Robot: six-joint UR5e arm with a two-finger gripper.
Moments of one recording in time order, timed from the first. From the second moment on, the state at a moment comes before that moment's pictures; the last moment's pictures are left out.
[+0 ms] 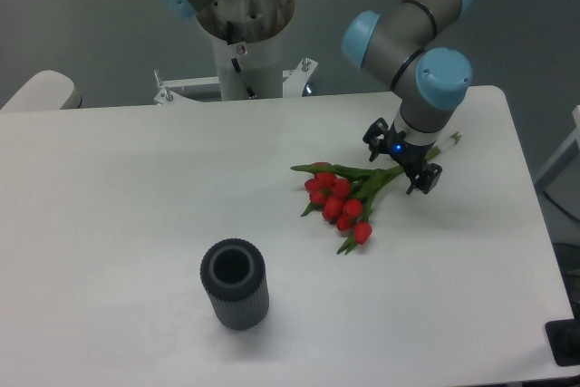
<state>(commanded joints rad) 2.82 -1.93 -1.88 -0.96 1.46 1.59</state>
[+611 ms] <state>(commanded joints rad) 2.80 -1.92 -1.95 -0.90 1.46 1.60</state>
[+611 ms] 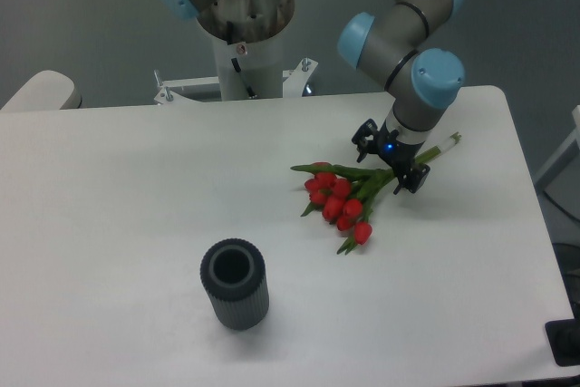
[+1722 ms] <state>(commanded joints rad) 2.79 -1.93 -1.95 -0.86 1.45 1.62</state>
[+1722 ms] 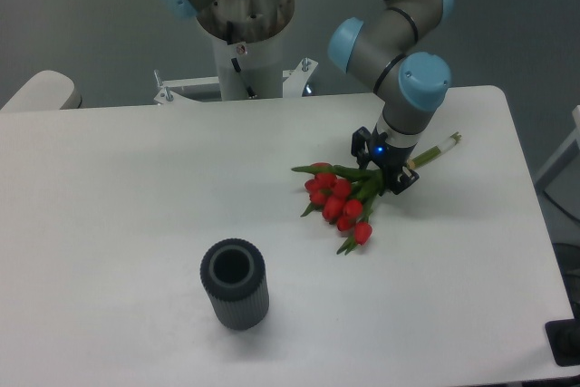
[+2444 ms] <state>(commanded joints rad) 2.77 -1.92 -1.83 -0.88 1.40 1.64</state>
